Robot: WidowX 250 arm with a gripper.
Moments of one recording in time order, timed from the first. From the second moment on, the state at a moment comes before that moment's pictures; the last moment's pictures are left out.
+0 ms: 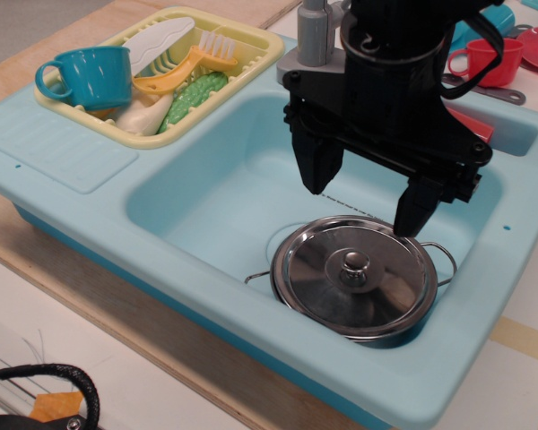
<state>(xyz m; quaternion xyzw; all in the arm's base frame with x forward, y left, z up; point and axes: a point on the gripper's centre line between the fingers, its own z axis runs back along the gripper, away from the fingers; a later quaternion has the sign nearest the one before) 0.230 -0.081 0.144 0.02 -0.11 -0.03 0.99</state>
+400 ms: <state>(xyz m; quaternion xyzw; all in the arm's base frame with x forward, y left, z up) 0.228 -0.082 0.133 0.02 -0.10 -0.03 0.99</state>
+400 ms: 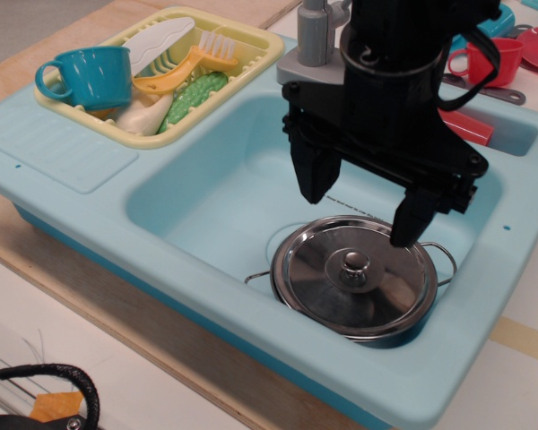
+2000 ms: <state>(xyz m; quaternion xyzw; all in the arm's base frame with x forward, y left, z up) 0.230 -0.074 0.087 -0.05 -0.04 -0.01 1.00</state>
